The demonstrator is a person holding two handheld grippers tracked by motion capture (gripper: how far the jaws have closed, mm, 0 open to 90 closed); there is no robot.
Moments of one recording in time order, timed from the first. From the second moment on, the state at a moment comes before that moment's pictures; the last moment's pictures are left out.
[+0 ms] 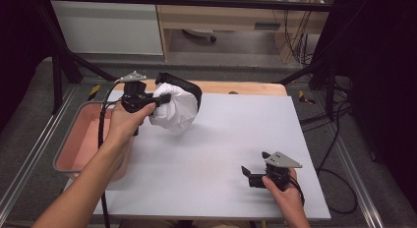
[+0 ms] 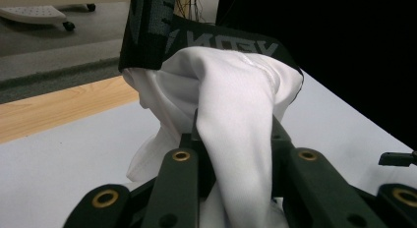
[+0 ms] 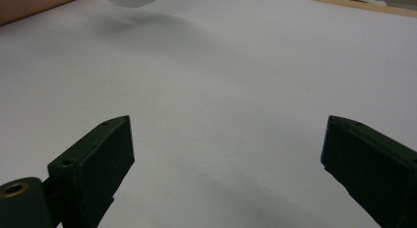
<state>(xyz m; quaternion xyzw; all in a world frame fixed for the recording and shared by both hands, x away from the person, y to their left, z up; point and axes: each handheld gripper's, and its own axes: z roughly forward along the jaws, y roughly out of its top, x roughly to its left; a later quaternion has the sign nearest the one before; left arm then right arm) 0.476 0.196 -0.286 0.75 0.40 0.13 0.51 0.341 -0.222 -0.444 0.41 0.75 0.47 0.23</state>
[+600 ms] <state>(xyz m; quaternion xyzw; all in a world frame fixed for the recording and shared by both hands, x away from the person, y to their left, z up) 0.477 0.181 -0.291 0.75 0.40 0.12 0.51 0.341 -0.222 -0.444 0.41 0.75 0.47 0.23</state>
